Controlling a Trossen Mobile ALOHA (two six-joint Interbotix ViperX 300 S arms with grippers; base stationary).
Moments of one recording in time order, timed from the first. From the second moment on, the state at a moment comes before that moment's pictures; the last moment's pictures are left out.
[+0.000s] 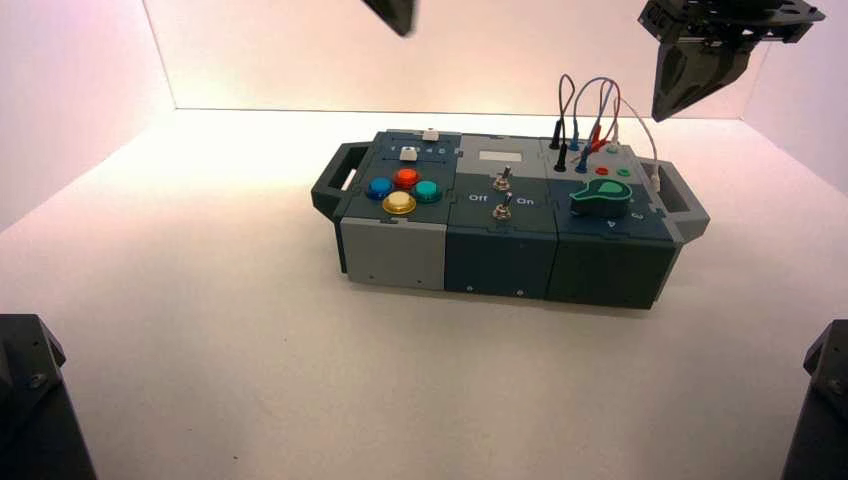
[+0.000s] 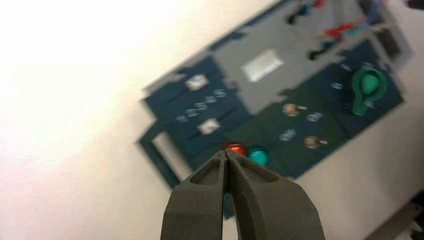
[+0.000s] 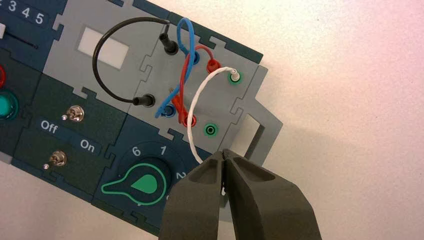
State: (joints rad) left arm -0.59 -0.02 0.33 -0.15 0.89 0.17; right arm 0.10 -0.23 0.80 0.16 0.70 -0.28
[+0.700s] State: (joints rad) left arm -0.16 -0.07 0.33 -0.15 1.05 0.35; right arm 0.10 -0.23 0.80 0.16 0.69 -0.28
